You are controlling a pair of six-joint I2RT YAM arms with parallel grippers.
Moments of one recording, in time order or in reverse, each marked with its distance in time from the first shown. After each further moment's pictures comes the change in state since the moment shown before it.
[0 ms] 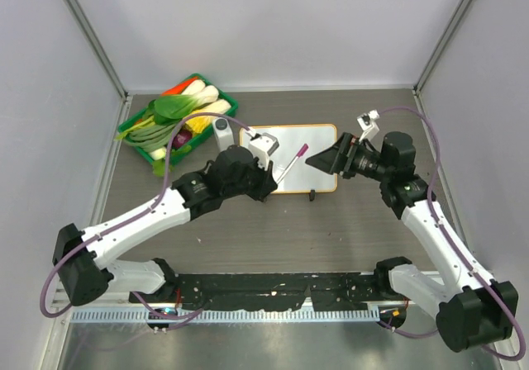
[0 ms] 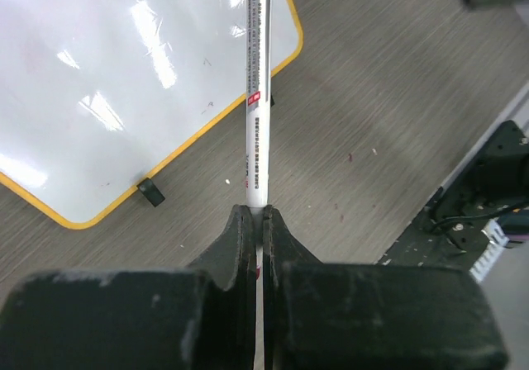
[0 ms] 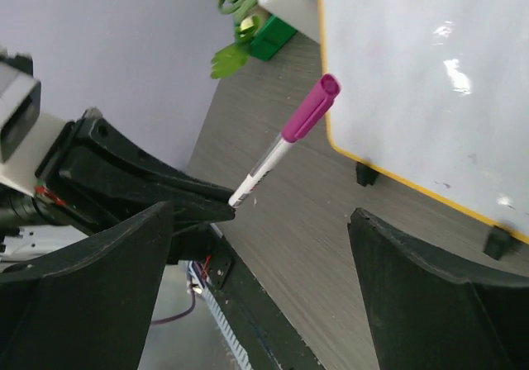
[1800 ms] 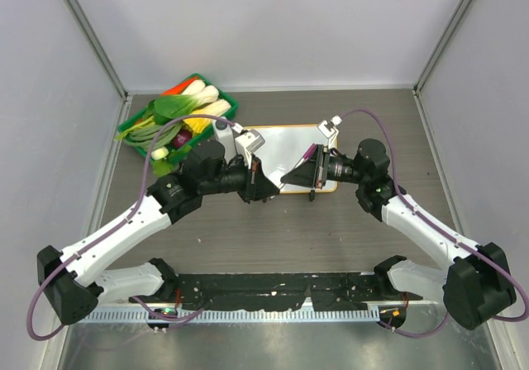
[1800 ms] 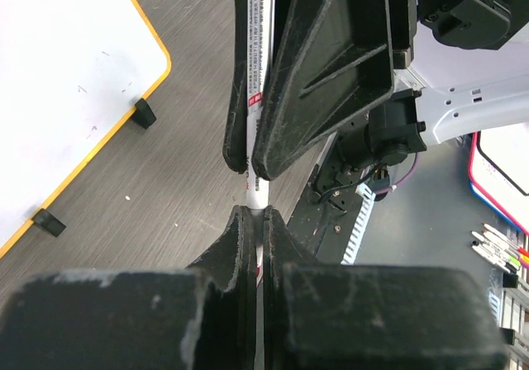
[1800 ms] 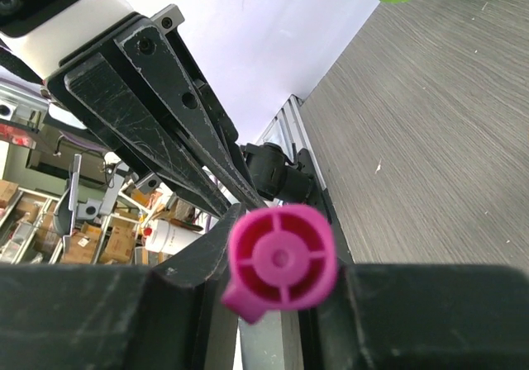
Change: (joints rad) left arm 0.122 -0.150 -0.016 0.043 0.442 -0.073; right arm 0.274 0.154 -0.092 0.552 -0.219 0.257
